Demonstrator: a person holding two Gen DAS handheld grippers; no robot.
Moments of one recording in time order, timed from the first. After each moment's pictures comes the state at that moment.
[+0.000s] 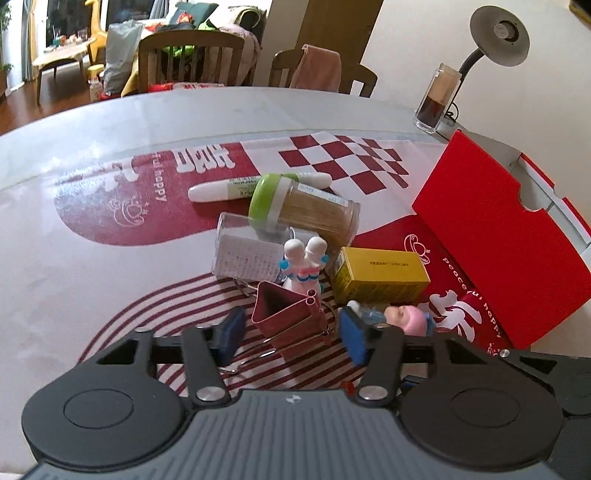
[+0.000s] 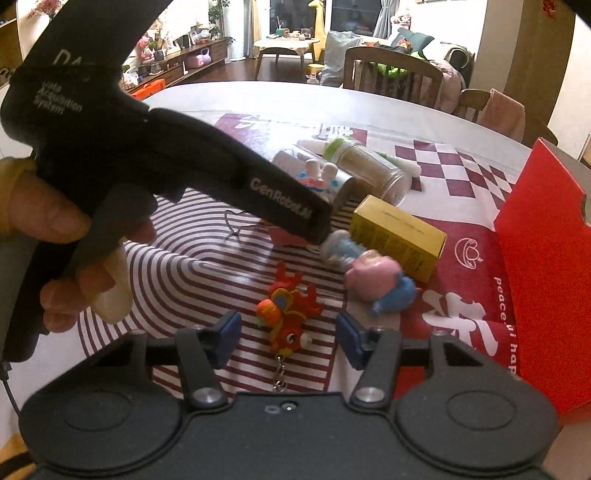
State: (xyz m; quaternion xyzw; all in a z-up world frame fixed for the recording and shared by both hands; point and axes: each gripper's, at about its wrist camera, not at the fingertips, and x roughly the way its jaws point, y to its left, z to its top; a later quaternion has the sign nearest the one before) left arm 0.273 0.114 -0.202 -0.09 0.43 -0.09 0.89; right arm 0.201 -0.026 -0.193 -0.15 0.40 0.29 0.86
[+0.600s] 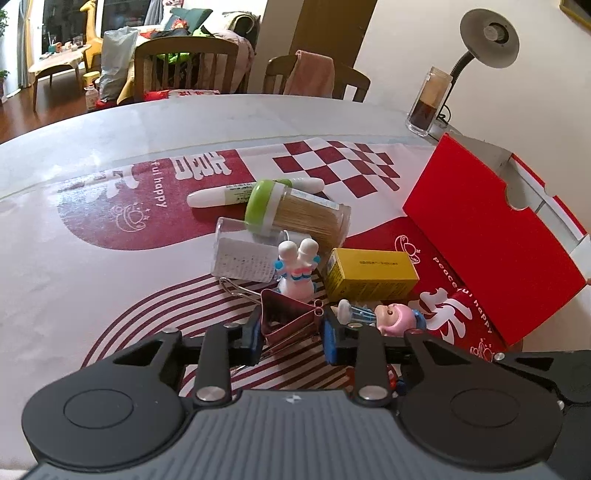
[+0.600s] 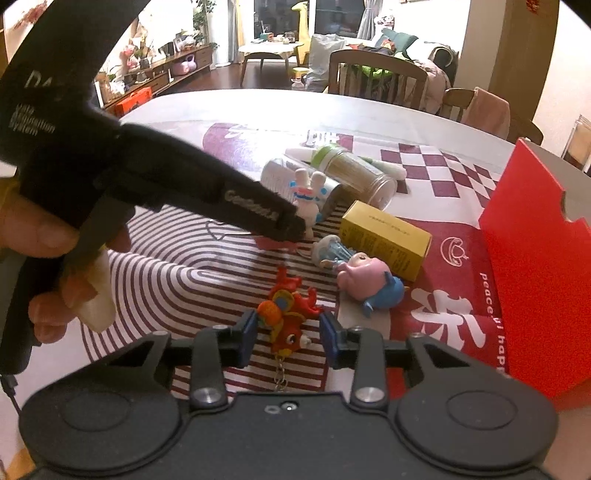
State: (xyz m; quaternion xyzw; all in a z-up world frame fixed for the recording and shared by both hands) left arm 0.263 0.115 -0.191 -0.09 0.42 -0.10 0.90; right arm 0.197 -0.030 -0.182 -0.13 0.40 0.27 0.87
